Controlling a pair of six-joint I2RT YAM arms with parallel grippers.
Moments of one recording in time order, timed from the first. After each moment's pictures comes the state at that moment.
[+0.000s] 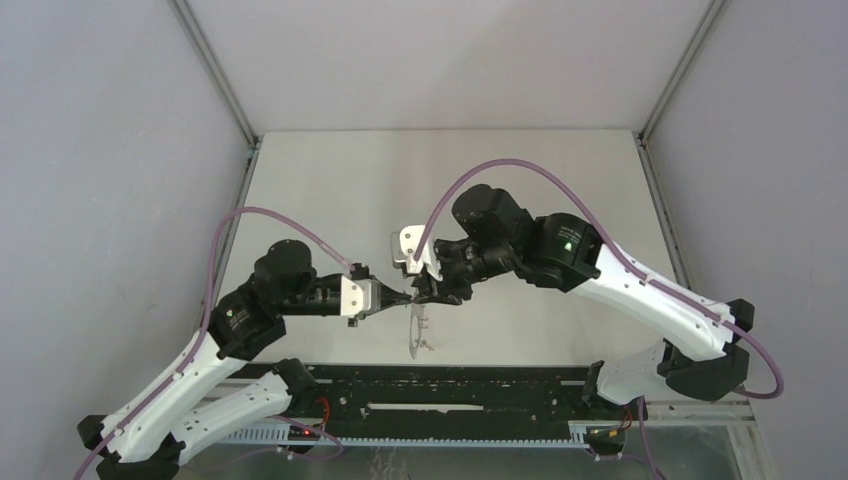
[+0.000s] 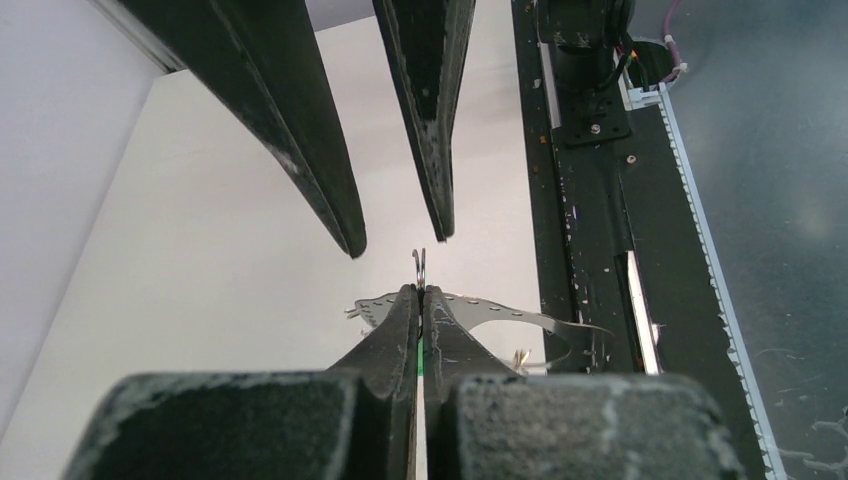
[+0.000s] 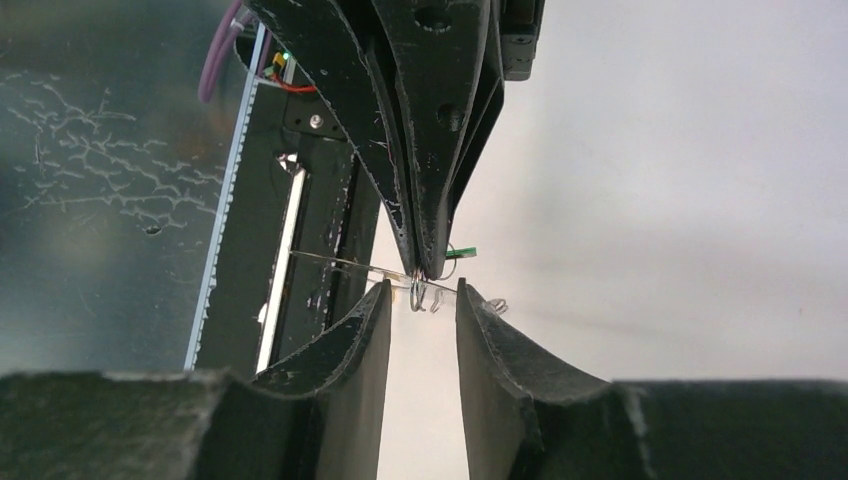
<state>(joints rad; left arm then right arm) -0.80 0.68 0.92 -0.51 0.66 0.48 1.13 1.38 1.68 -0.90 -0.42 -0.45</state>
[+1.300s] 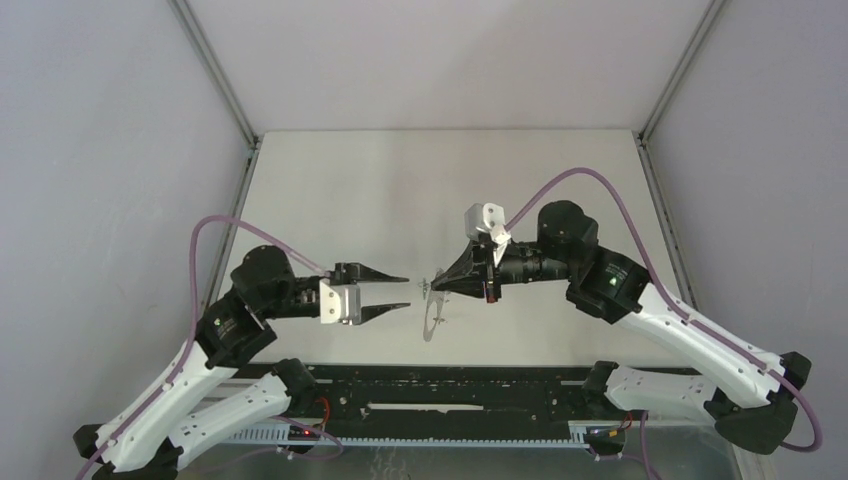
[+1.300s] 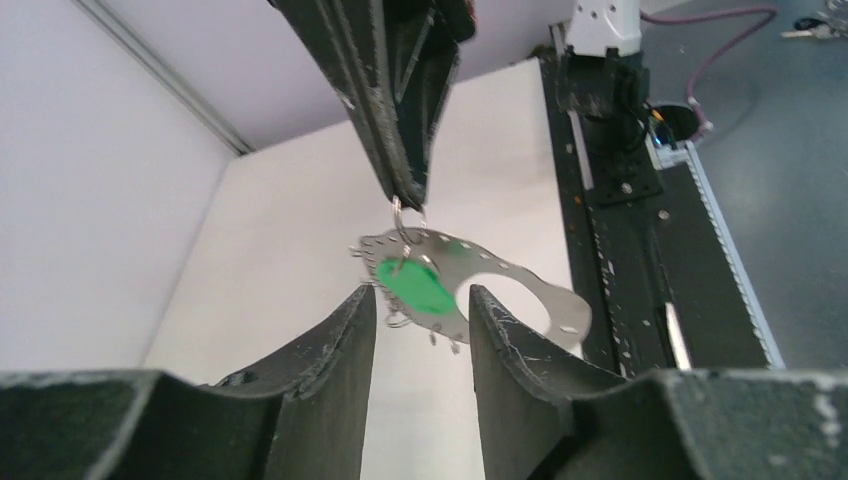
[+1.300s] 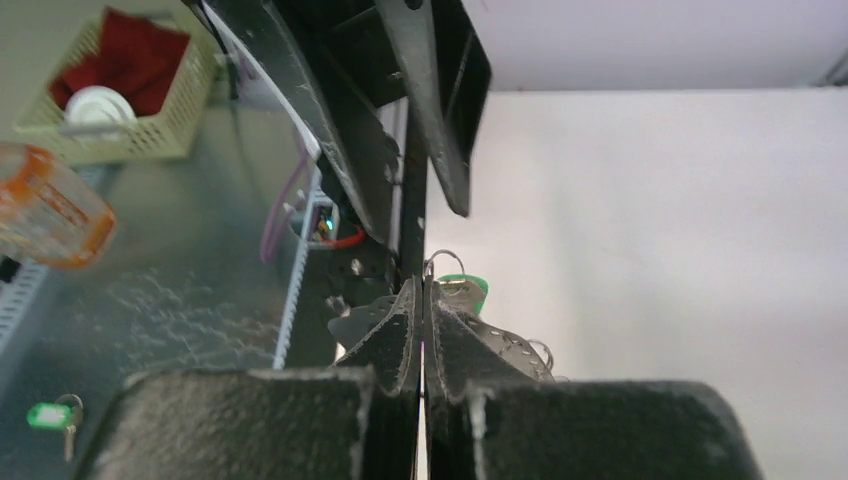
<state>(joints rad) -0.80 0.63 0.92 -0.42 0.68 0.47 0.93 1.04 1.17 -0.32 -0.64 -0.09</state>
